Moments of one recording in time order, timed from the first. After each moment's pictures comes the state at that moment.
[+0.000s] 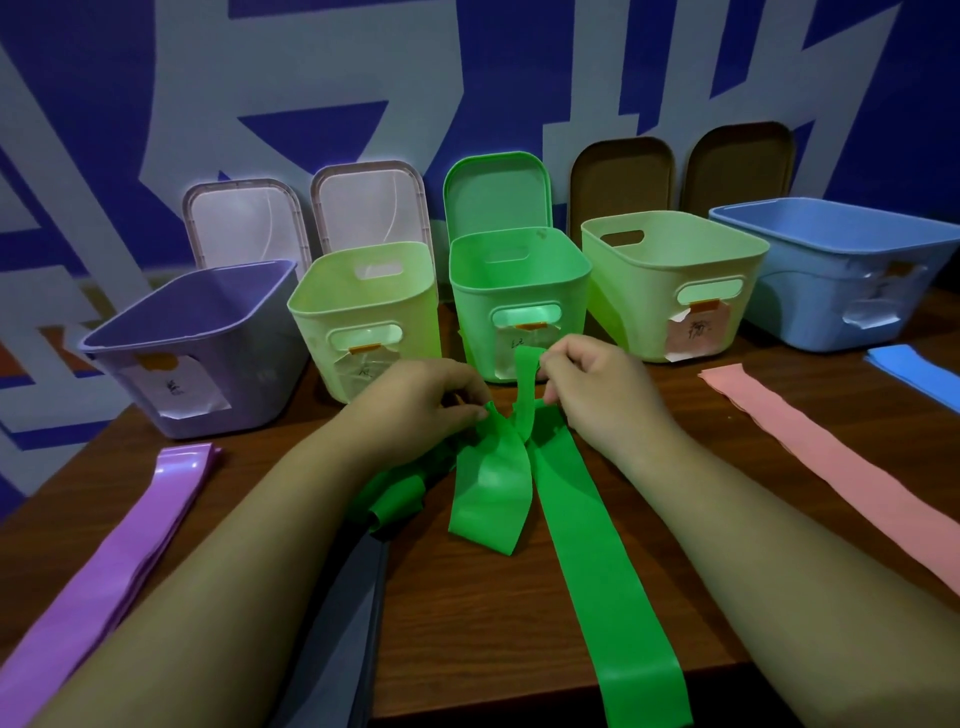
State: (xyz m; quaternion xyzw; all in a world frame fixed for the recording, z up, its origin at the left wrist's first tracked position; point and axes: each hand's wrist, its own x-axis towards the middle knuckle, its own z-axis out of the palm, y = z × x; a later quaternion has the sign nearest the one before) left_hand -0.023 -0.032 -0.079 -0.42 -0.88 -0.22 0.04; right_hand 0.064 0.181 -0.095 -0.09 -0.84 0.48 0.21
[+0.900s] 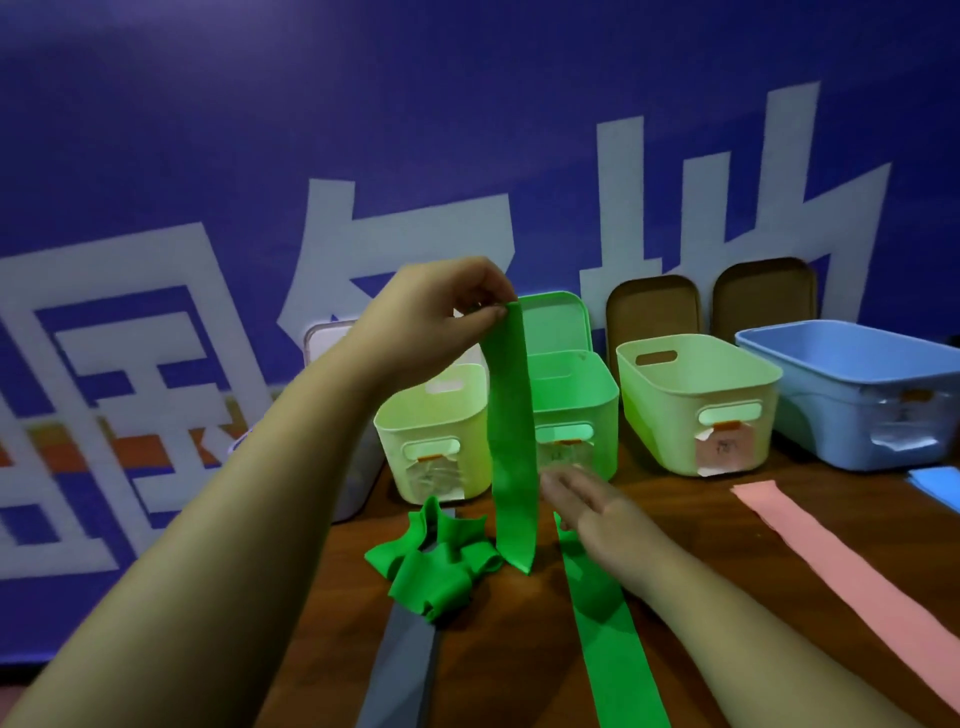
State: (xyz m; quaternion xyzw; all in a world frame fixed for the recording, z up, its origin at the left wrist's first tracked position) left_hand 0.023 -0.030 0.123 -0.43 -0.83 -0.24 0.27; right_hand 0.085 0.169 -0.084 0.05 -0.78 0.63 0.06
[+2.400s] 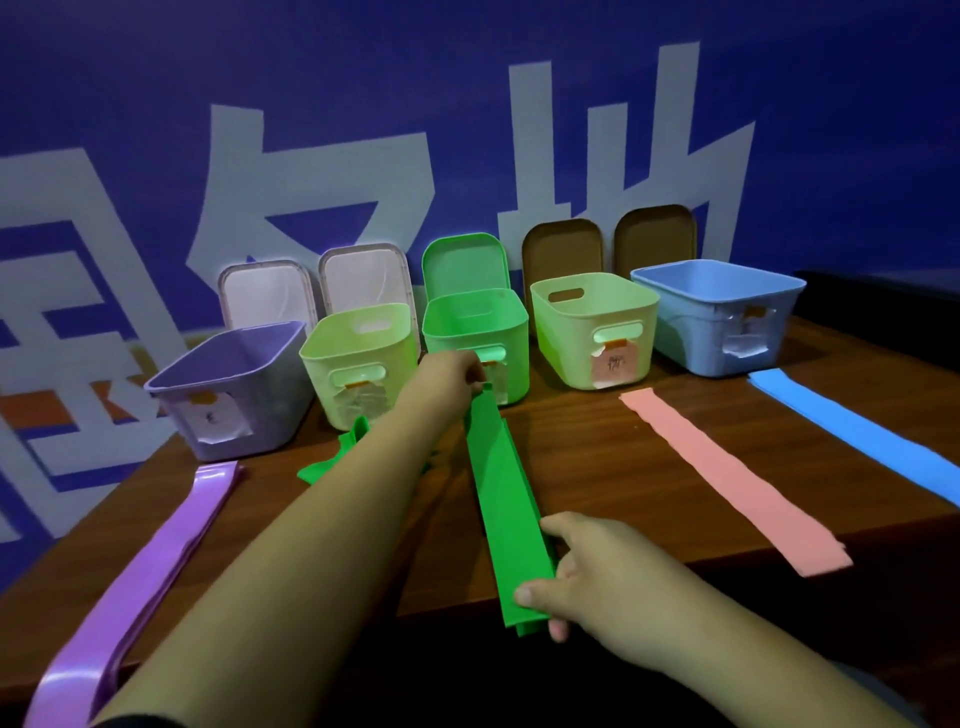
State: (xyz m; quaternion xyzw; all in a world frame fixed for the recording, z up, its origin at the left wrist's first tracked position) left_hand -0.012 0.056 -0.058 -0.28 -0.93 -0.20 0.12; right_hand 0.272 0.167 -0.084 -0.07 -0.89 0.45 -0.12
